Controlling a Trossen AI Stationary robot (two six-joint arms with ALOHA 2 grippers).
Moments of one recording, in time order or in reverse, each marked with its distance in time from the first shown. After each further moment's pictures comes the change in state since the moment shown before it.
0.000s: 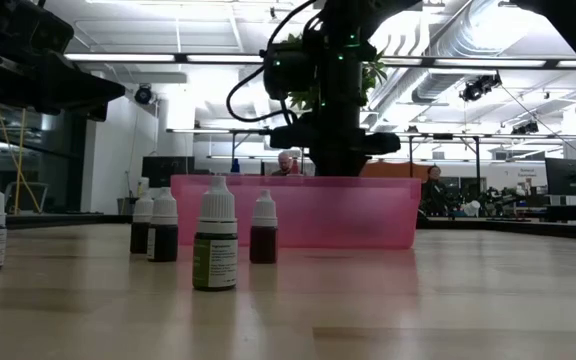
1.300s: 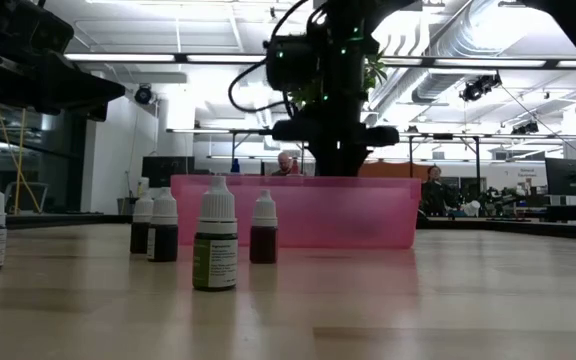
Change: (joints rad) left arm 0.000 0.000 0.000 0.000 0.000 0.000; right arm -0.002 -0.031 -0.005 0.003 0.060 -0.043
